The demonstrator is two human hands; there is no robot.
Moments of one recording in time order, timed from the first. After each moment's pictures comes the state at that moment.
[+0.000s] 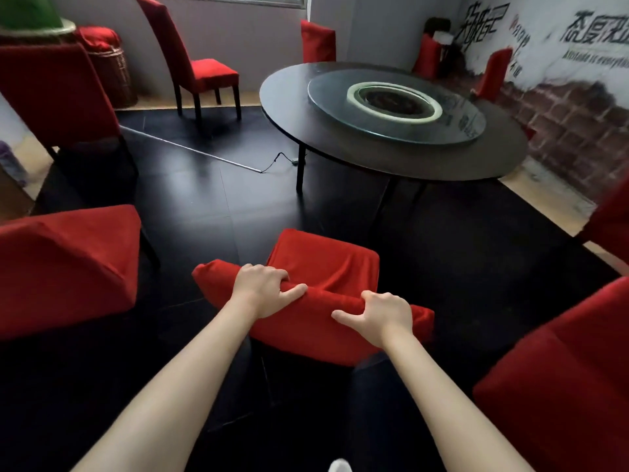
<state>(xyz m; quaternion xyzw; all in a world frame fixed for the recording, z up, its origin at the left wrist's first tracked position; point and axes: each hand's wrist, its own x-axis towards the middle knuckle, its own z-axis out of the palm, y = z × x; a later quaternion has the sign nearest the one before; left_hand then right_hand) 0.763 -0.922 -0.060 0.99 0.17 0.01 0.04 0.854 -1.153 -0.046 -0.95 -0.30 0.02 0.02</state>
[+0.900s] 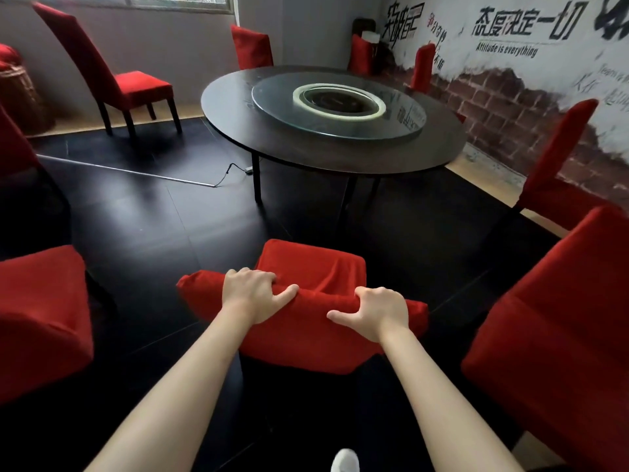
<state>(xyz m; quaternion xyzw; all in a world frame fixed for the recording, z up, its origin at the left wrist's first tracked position) 0.804 -0.887 -0.065 0.99 0.12 0.06 0.01 0.862 -1.131 -0.046 -0.97 -0.25 0.00 0.04</state>
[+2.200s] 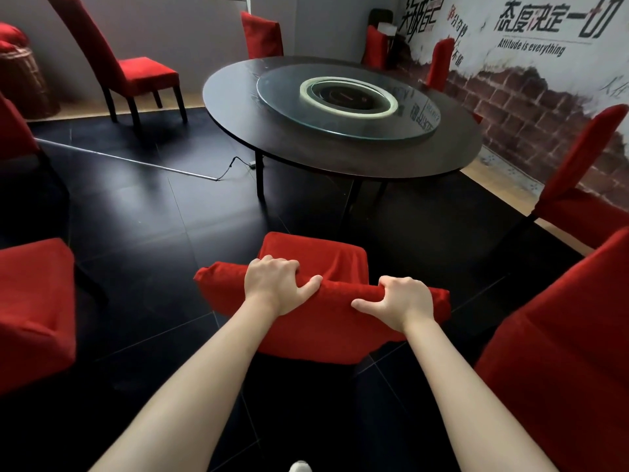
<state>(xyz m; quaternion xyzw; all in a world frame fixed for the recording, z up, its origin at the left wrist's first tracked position) 0.890 -0.930 -0.059 0.98 0.13 0.11 0.03 0.967 -1.164 -0.045 -0.97 -0.25 -0.02 0.02</state>
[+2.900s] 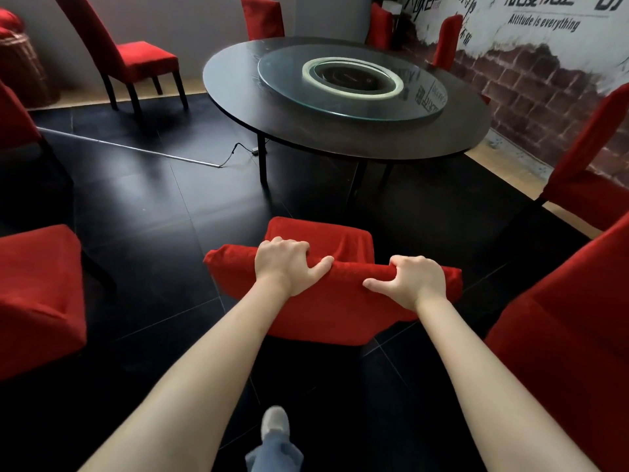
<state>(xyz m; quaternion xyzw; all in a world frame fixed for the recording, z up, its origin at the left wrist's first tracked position) 0.887 -0.938 -0.062 0.98 0.13 0.12 0.02 0.965 -1.171 -0.048 -0.97 -0.25 -0.04 0.03</state>
